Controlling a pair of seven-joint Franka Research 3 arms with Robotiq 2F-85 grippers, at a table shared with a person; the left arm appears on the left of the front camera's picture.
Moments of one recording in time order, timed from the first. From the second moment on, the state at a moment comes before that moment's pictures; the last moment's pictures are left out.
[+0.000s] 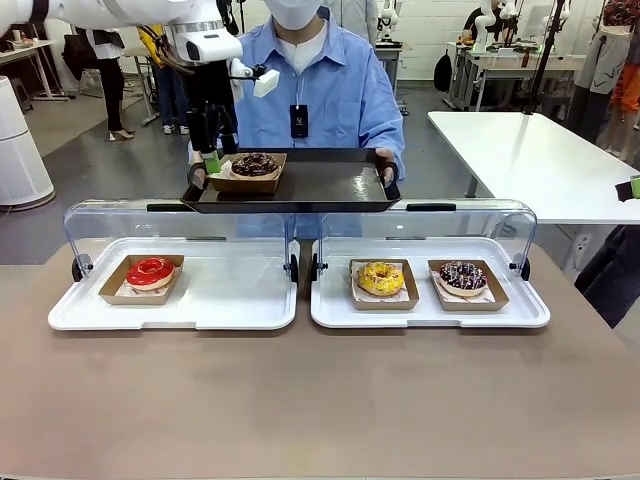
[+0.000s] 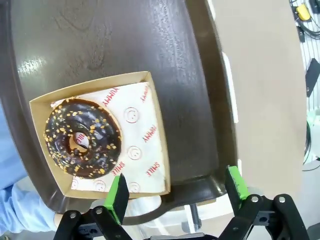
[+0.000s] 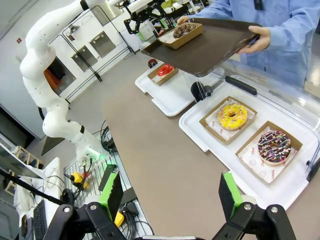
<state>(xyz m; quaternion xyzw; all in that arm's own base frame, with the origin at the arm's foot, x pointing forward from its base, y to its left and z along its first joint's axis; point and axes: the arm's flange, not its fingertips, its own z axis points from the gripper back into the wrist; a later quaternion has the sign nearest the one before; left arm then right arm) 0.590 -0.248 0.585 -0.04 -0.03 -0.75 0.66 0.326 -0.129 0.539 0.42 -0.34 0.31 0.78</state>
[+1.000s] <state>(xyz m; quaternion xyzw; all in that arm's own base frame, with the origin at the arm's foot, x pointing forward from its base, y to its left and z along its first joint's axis) 0.438 0.021 0.570 -0.30 -0.30 -0.67 0.61 0.326 -0.129 0.539 0.42 -0.34 0.31 0.78</state>
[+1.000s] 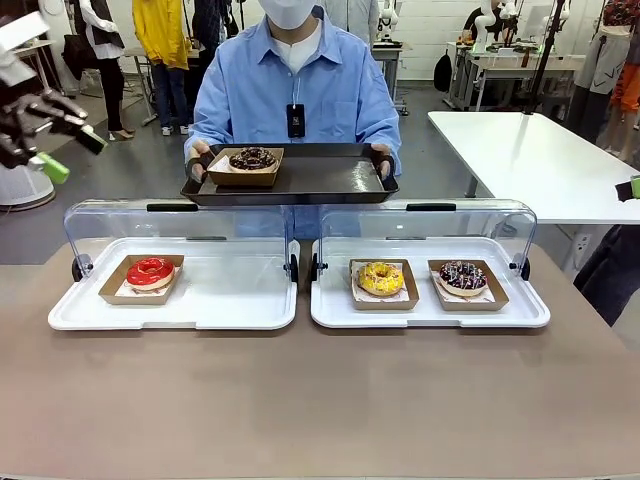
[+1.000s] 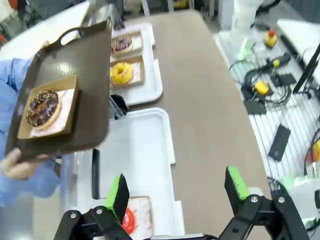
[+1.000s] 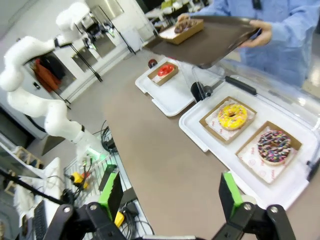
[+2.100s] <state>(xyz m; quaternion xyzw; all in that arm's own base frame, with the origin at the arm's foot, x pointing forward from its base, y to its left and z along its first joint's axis) 0.401 0.141 0.487 -0.31 -0.43 -0.53 0.66 0.326 -0.129 0.539 0.42 -0.34 0.31 0.78</state>
